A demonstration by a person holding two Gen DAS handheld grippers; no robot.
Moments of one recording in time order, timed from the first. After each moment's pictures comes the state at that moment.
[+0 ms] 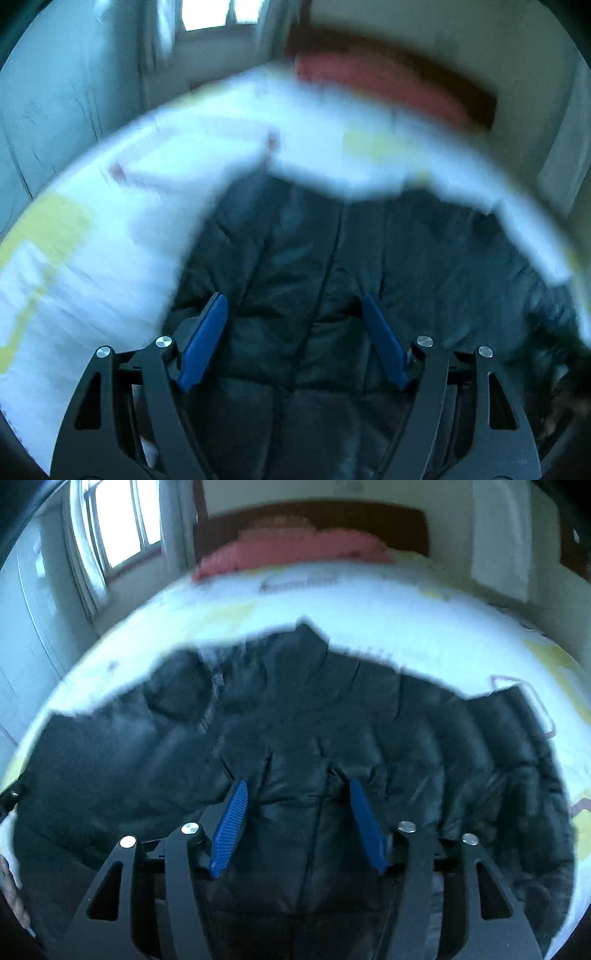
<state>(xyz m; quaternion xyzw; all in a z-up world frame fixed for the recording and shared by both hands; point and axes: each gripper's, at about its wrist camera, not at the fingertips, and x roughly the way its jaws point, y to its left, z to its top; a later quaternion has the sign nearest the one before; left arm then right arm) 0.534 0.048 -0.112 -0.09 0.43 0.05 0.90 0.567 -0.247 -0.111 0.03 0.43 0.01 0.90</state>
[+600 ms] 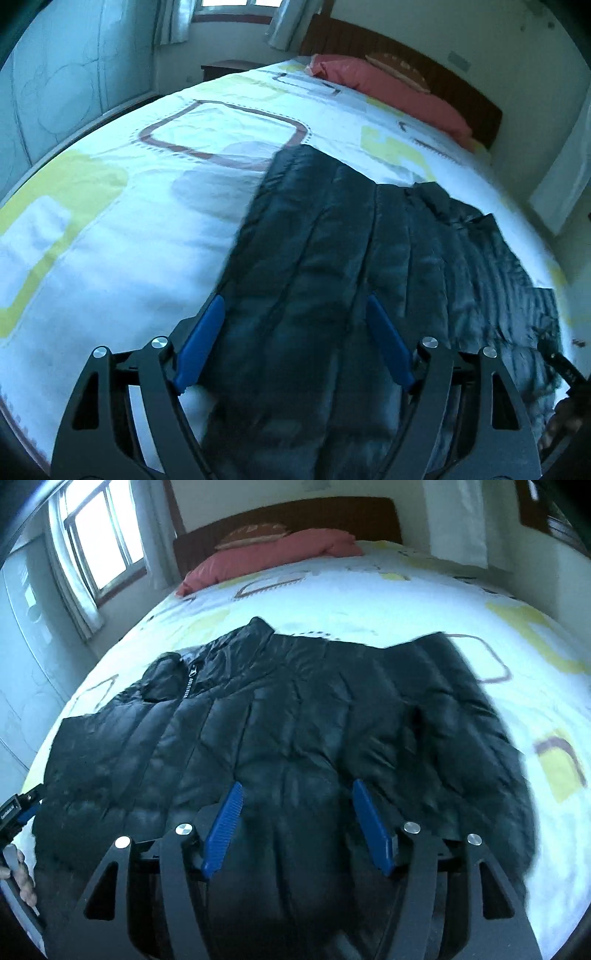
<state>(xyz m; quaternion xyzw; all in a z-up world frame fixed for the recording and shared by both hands) 0.469 0.097 -0.090 -0.16 0.41 0.05 0.90 0.479 -0.312 -0.087 0.10 0.42 0.00 0.90</state>
